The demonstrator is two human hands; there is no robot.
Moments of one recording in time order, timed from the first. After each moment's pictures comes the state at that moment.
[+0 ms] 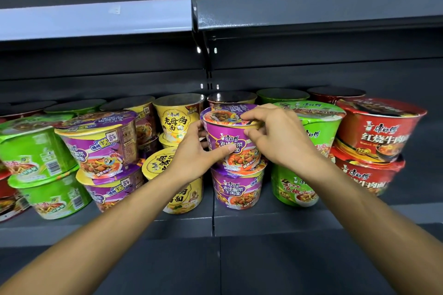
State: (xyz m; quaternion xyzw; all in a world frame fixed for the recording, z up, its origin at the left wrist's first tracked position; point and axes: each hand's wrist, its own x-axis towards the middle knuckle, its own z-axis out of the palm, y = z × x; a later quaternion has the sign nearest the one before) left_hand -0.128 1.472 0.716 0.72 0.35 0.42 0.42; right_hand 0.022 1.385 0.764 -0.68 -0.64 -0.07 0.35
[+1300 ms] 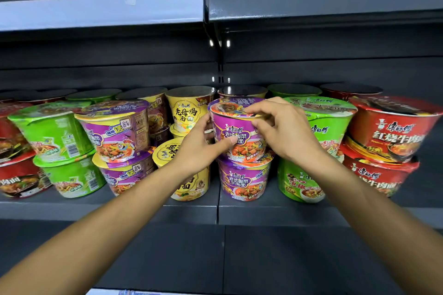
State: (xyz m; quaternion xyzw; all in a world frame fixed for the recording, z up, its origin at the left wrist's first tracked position) left_hand -0.133 1.462 0.715 0.72 0.34 0.44 0.41; right_hand 0.032 1.396 0.752 -0.61 -0.66 -0.06 0.43
